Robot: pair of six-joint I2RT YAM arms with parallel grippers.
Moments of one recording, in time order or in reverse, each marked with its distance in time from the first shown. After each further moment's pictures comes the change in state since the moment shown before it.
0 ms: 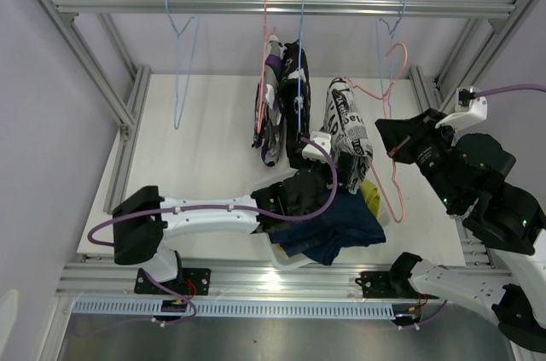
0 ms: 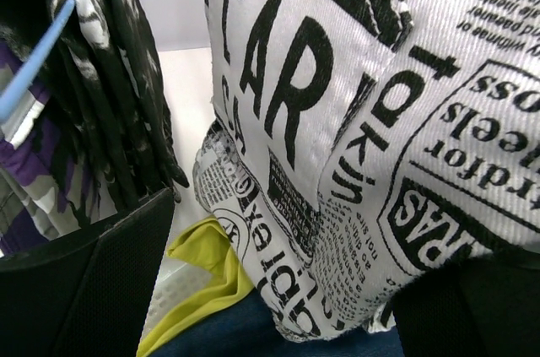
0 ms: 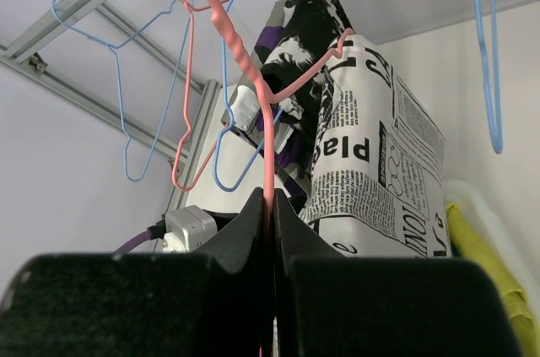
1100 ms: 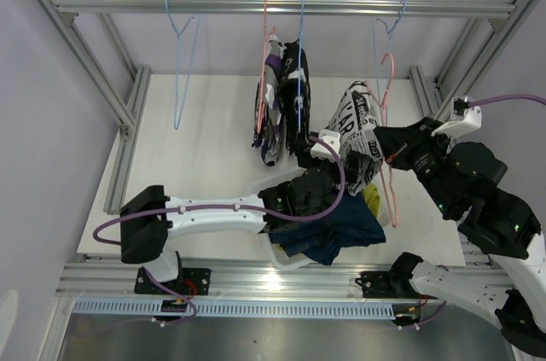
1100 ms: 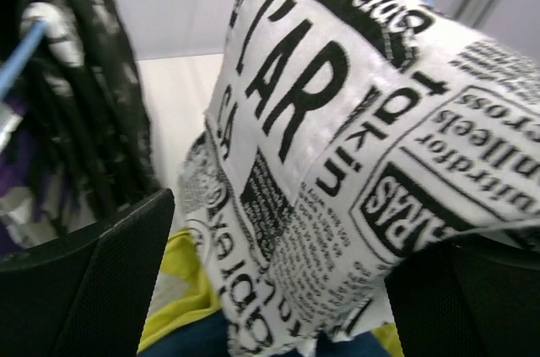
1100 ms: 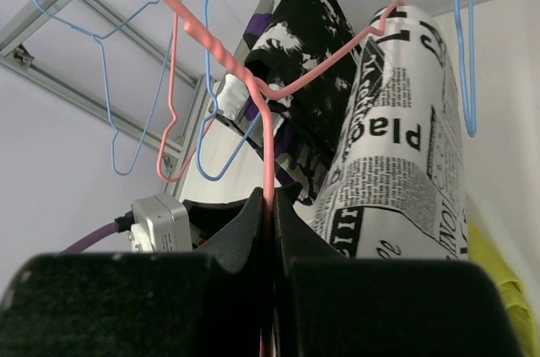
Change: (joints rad) left arm -0.024 0.026 0.071 -0.026 -0.016 0.005; right arm 0.000 -0.051 -0.110 0.036 0.003 0.011
